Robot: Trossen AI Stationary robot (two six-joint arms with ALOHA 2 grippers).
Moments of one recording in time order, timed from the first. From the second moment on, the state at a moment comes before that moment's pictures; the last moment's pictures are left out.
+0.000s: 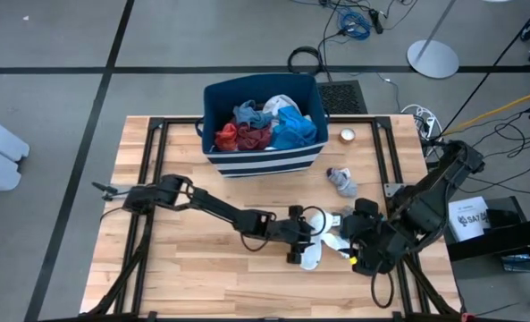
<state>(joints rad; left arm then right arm) -0.24 2.25 1.51 0.20 -0.19 0.04 0.77 1.38 1.44 -1.22 0.39 0.92</state>
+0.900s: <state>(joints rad) -0.25 2.27 1.51 0.19 -0.21 0.03 0.81 1.38 1.43 -1.17 0.39 0.98</state>
